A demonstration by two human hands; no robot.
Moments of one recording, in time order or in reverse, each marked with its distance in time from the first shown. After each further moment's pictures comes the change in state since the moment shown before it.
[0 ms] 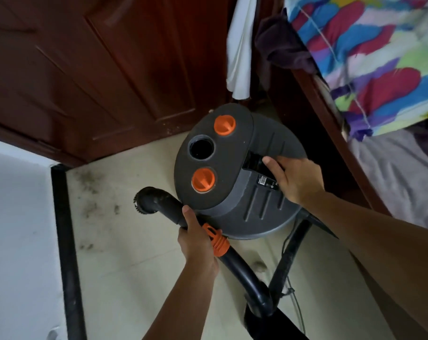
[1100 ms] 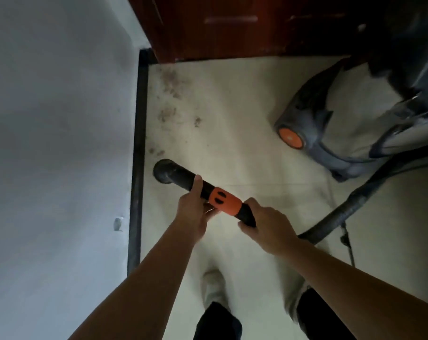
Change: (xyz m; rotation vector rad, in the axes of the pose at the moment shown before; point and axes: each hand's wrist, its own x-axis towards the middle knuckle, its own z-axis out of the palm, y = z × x) left_hand 0.249 -0.057 -0.373 -0.102 -0.105 -0.079; right_hand -0.236 -0.350 0.298 0.221 -0.635 -0.212
